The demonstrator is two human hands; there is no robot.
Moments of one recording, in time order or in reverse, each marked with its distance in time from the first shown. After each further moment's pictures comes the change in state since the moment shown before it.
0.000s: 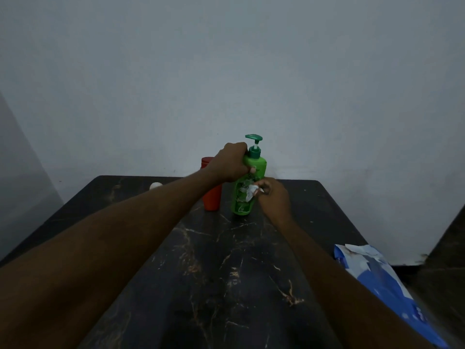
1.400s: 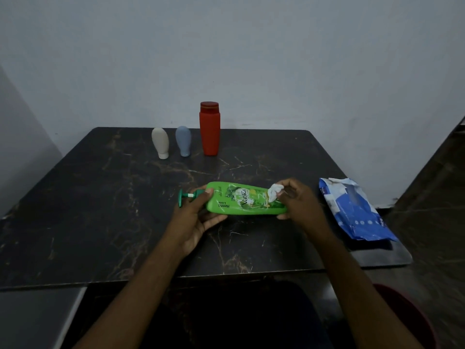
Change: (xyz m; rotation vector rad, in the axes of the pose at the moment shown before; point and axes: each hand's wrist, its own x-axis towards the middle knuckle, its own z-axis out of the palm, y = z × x) left_hand -0.290 -0.001 0.058 -1.678 0.097 -0.768; right_hand -0.186 -0.036 -0.092 0.105 -0.220 0.428
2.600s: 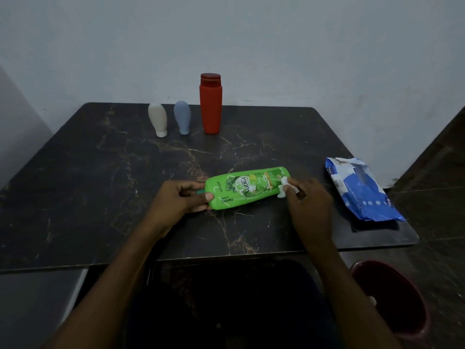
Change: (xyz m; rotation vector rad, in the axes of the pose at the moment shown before) left_hand -0.004 0.015 -0.043 0.562 -0.108 0.154; right_hand -0.034 0.034 0.023 -0.435 0.409 -0.224
